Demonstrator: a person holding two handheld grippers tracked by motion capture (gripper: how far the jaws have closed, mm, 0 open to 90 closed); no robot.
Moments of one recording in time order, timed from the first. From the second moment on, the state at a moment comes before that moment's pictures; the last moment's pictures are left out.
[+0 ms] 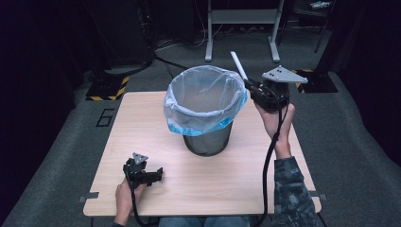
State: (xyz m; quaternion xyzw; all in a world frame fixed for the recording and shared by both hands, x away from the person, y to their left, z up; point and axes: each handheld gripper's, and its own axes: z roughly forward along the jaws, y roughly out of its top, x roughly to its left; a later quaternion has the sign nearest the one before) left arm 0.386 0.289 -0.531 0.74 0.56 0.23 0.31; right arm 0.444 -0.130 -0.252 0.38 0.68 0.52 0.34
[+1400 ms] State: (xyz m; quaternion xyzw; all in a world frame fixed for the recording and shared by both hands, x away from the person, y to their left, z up) left arm 0.386 0.289 -0.531 0.74 0.56 0.23 0.31; right arm 0.505 -0.023 -0.213 0.30 0.72 0.55 0.32
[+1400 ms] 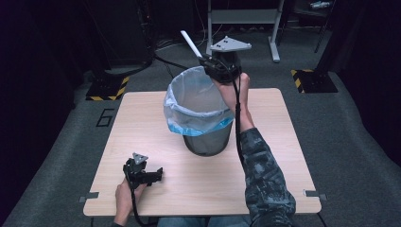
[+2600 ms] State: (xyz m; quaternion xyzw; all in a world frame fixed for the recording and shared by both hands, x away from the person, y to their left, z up) left arm 0.386 0.289 -0.531 0.74 0.56 0.23 0.31; right arm 0.464 -0.093 -0.262 0.36 0.76 0.47 0.28
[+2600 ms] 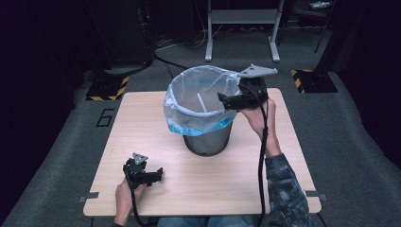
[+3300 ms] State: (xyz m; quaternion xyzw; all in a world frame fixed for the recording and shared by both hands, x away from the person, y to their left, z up) left arm 0.386 0.289 -0.531 0.74 0.55 0.23 0.31; right arm 0.424 -0.175 -0.387 0.44 0.76 0.40 0.25
